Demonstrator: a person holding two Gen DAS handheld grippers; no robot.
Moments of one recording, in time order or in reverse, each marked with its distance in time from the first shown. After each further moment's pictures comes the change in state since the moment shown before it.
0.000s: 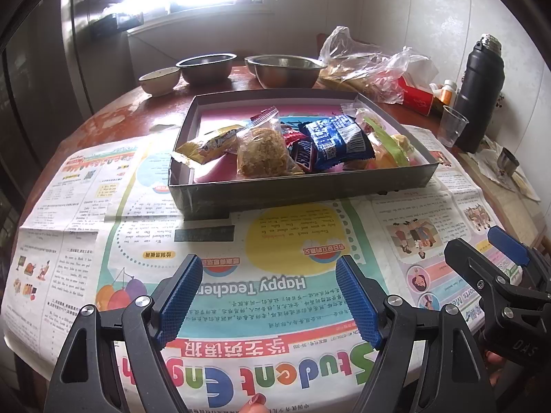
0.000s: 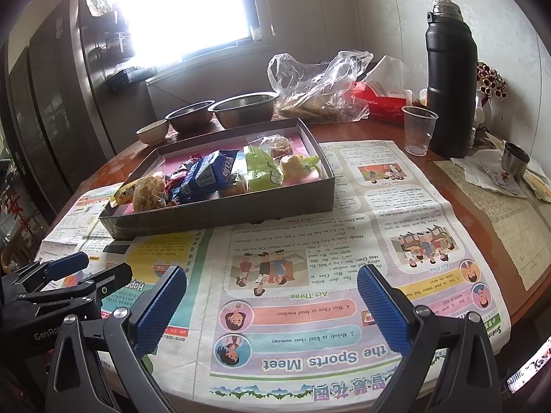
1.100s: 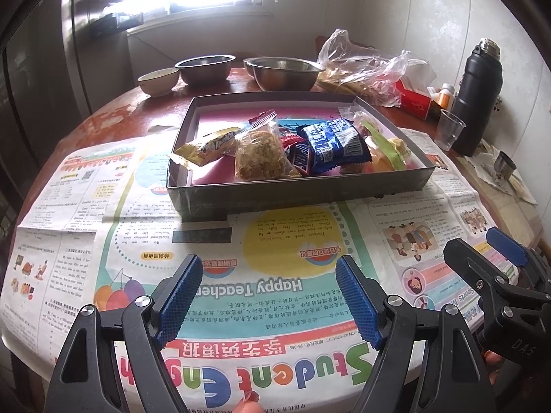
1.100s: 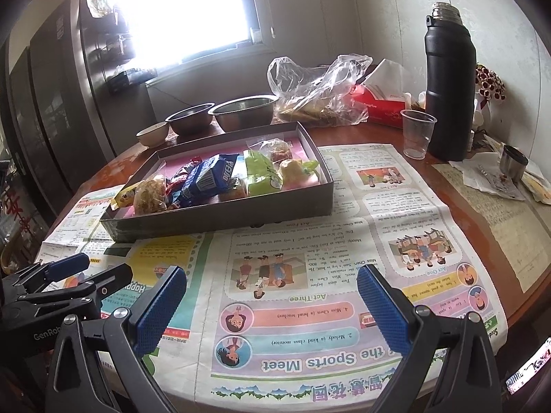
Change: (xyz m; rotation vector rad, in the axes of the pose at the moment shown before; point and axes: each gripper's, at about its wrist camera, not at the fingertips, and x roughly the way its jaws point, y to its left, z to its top) left arm -0.002 0.000 0.001 -0.009 -0.007 -0.014; right arm -0.004 0.000 0.002 -0.002 -0.009 -0.004
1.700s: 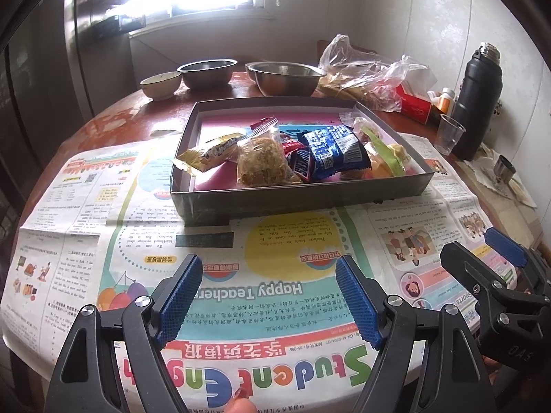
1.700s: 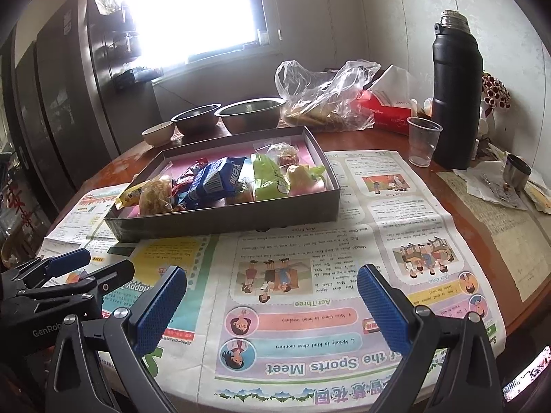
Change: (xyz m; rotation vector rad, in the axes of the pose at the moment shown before) left arm -0.004 0.001 0.002 -0.003 -0.013 0.001; right arm -0.002 0.005 0.003 -0.025 -0.010 0.011
